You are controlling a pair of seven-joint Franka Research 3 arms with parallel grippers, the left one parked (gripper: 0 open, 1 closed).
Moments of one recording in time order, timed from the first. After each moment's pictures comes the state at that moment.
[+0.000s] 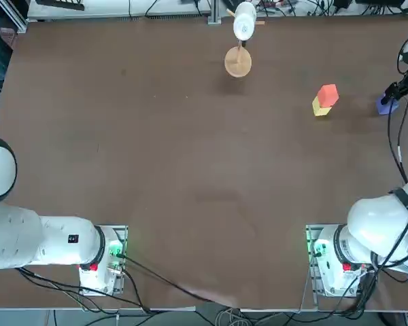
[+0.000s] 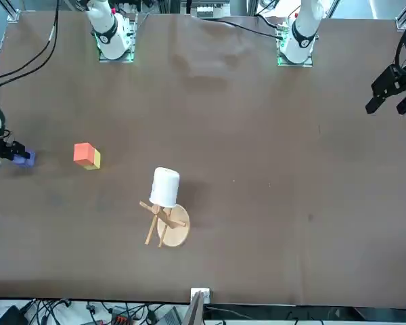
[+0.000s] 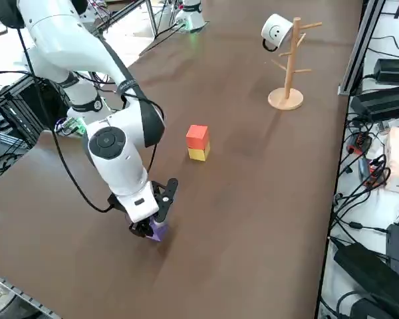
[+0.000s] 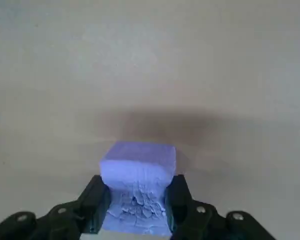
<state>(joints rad) -0.47 0.58 -0.14 -1.79 0.11 2.33 -0.81</state>
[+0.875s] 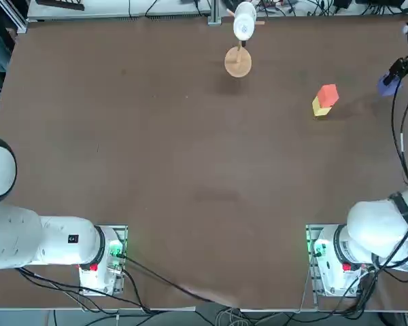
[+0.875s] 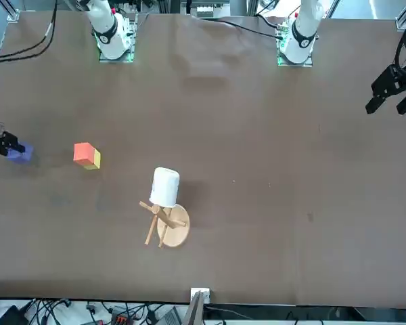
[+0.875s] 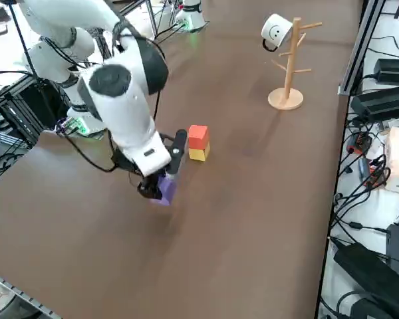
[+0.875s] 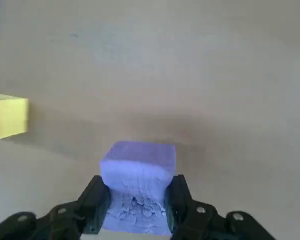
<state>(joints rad) -0.38 0.35 -0.14 -1.79 0.11 2.06 -0.81</state>
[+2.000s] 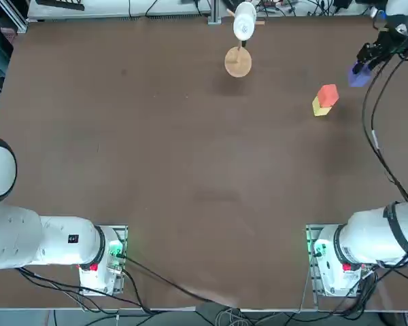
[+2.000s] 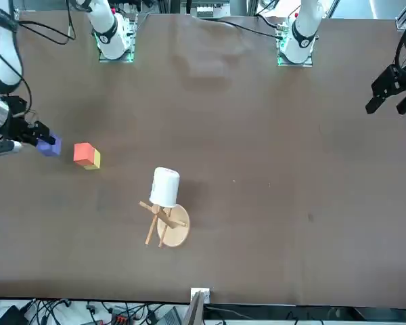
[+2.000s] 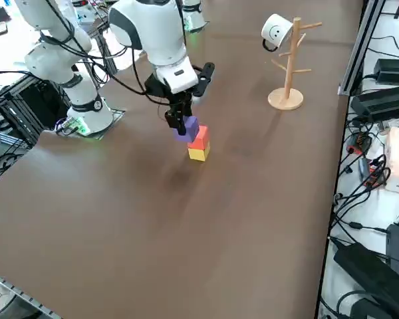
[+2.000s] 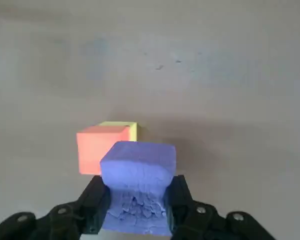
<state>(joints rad) -0.09 0.09 -0.13 -2.04 0.11 2.09 -0.36</state>
